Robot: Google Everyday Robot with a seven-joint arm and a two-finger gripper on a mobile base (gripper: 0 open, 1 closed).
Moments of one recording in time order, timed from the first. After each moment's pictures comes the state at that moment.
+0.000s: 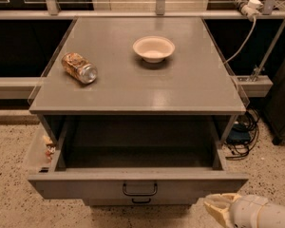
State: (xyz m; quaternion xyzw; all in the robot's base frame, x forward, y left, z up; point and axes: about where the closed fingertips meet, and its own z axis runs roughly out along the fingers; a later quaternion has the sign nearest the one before) arm 0.334 -0.195 0.662 -0.28 0.89 0.15 0.34
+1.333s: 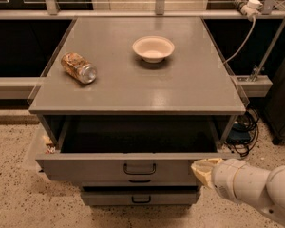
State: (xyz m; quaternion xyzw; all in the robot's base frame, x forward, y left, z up) arm 0.425 -0.176 0.686 -0.31 0.86 0.09 0.40
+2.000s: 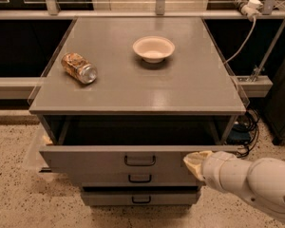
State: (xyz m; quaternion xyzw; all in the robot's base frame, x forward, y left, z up) arm 0.453 -0.163 0.676 -0.32 0.85 0.08 0.41
